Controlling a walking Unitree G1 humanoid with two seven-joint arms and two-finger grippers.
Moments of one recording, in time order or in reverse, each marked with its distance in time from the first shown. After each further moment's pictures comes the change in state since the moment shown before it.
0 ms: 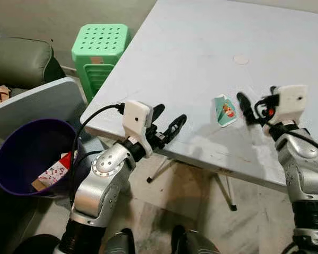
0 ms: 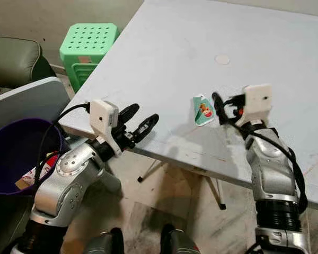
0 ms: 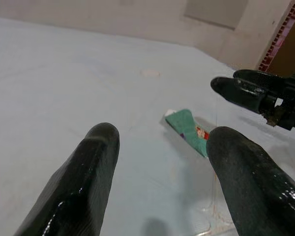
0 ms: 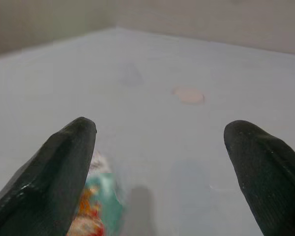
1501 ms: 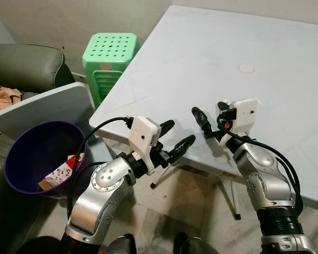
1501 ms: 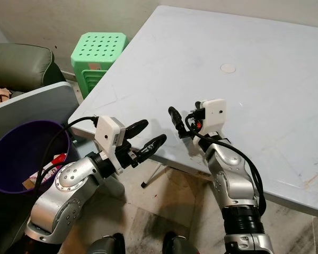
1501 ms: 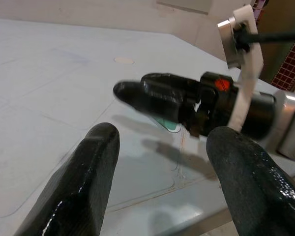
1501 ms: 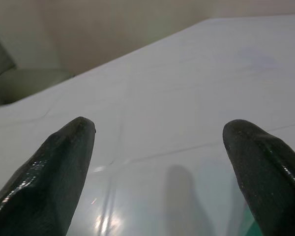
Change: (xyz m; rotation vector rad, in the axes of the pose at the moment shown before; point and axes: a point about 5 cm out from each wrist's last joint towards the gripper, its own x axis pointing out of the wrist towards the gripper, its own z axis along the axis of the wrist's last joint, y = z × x) left arm -0.019 -0.018 -0.015 0.018 0.069 -0.127; right arm 0.006 0.069 -0.034 0.193 0.039 0.242
